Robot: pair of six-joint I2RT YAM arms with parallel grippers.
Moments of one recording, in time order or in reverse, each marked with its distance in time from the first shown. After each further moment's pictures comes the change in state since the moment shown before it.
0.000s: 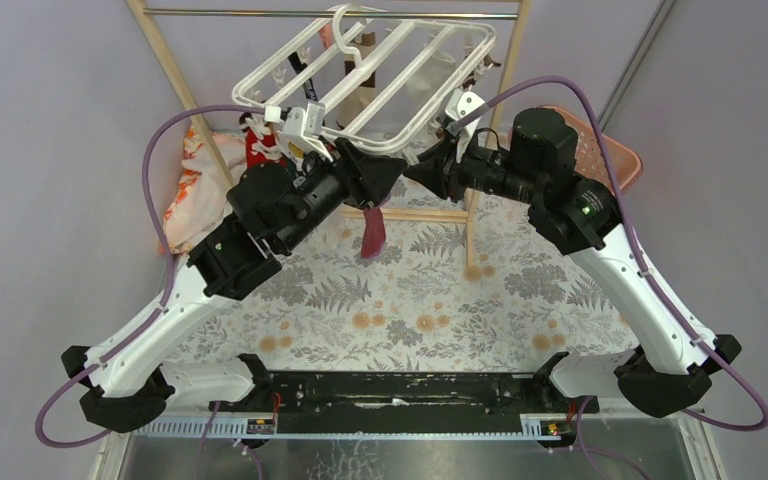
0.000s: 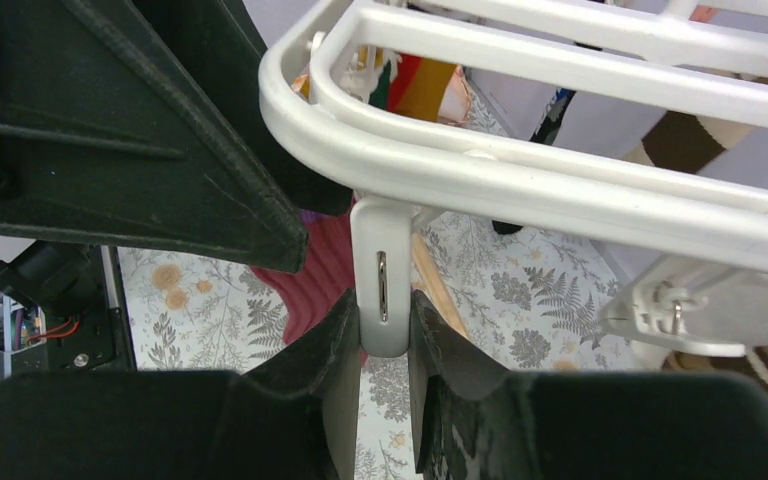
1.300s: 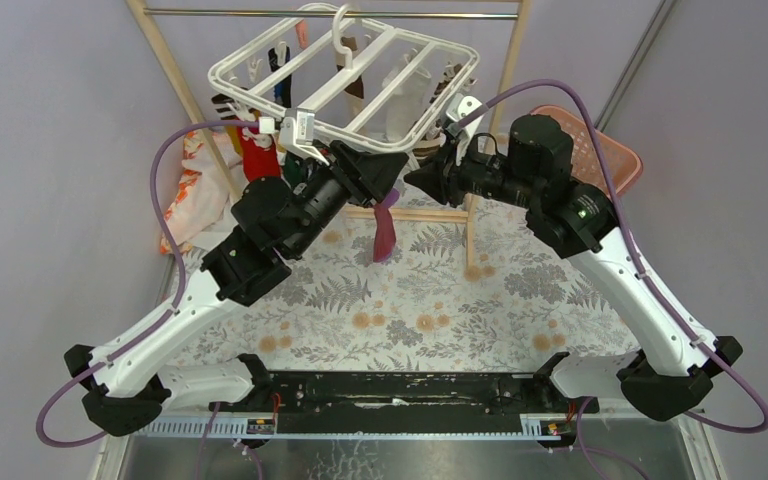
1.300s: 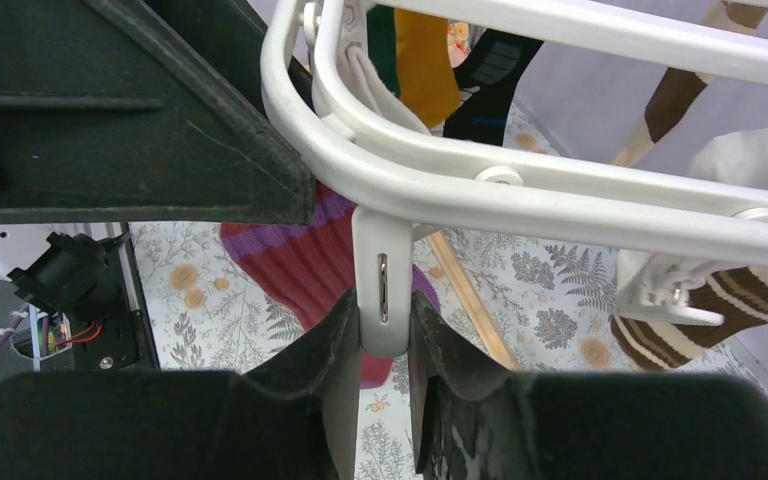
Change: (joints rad) left arm -0.008 -0.037 -0.147 0.225 -0.061 -0.063; right arm 0.000 -0.018 -0.061 0.023 0.016 0.072
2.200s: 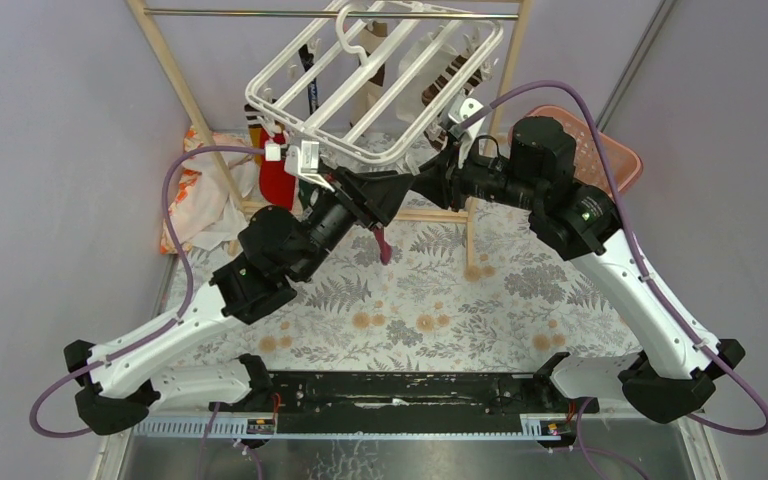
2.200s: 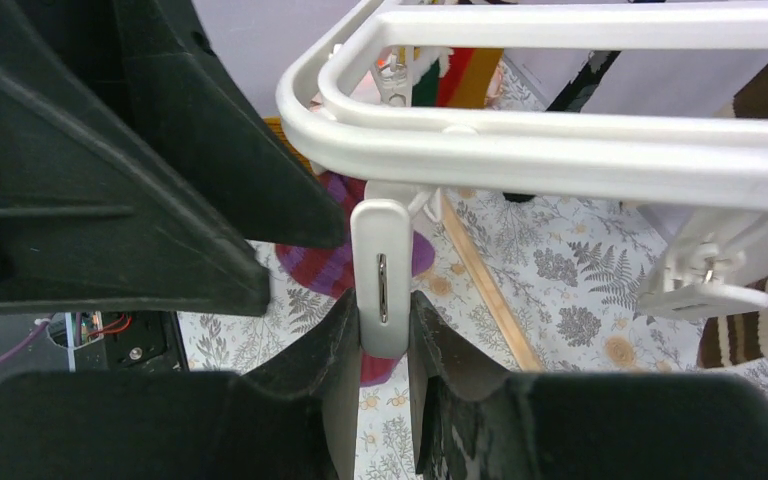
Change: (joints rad) left arm -0.119 -0.044 -0.142 0.142 -0.091 0.016; right arm 0.000 -0.016 0.002 -0.021 -0.029 0.027
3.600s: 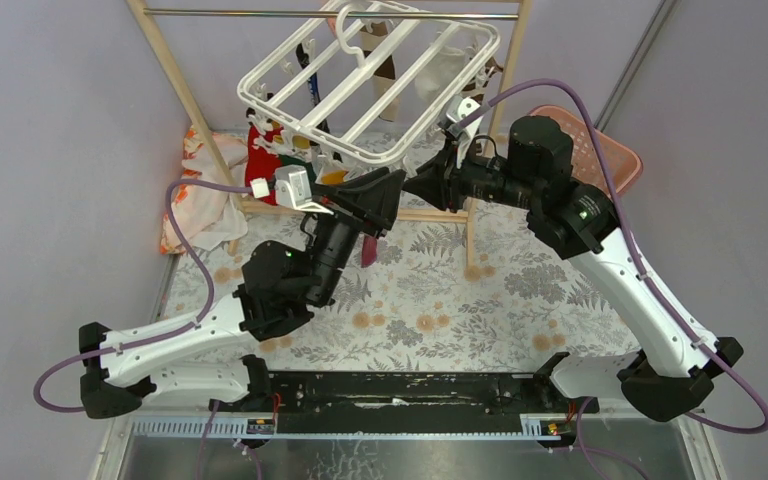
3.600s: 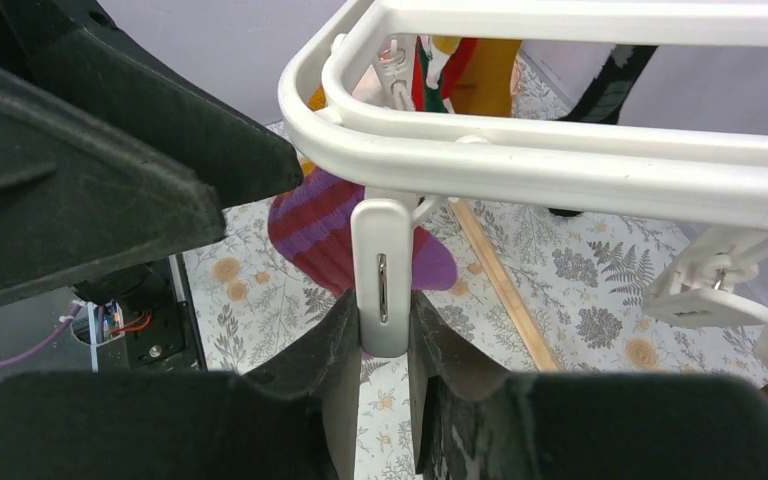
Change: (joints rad) left arm -0.192 -0.011 -0.146 0.403 -0.364 0.265; right arm 0.000 0.010 0.000 0.002 -0.024 0.028
